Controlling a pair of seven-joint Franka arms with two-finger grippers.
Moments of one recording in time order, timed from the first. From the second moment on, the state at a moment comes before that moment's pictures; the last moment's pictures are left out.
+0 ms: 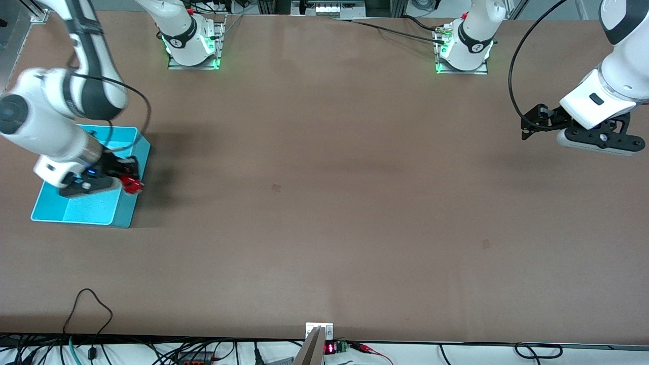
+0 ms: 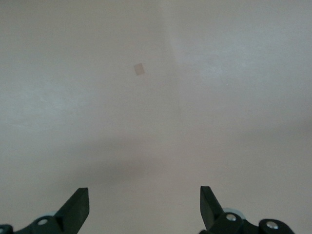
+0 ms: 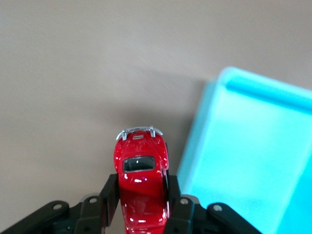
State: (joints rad) left arm -0.06 -0.03 -0.02 -1.77 0.04 1.74 0.11; right arm -0.07 0.15 0.00 -2.03 -0.05 2.13 -0.22
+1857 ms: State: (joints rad) left arm -0.05 -0.03 -0.01 -1.76 0.04 1.74 0.10; right arm -0.20 0.26 -0.20 -2.21 -0.13 2.43 -0.22
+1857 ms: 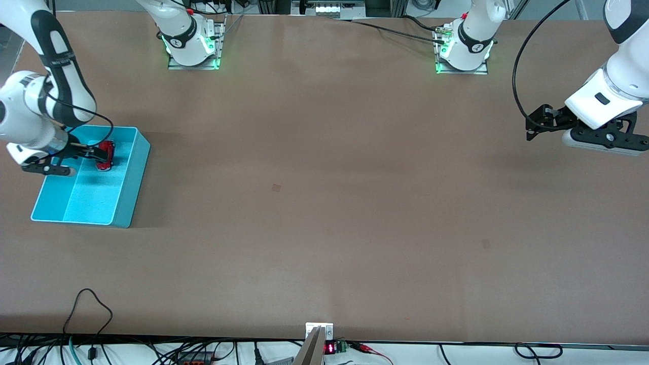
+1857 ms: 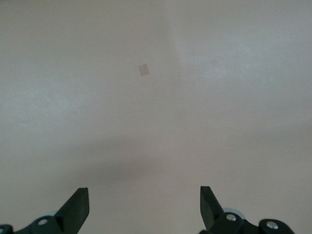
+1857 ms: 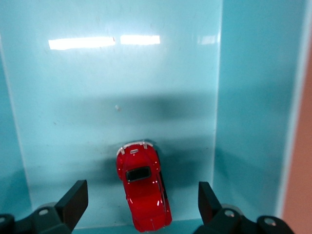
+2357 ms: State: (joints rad) left arm -0.05 -0.03 -0.01 -1.76 0.04 1.74 0.10; right arm -0.19 0.10 -0.01 -1.76 -0.06 1.77 -0.19
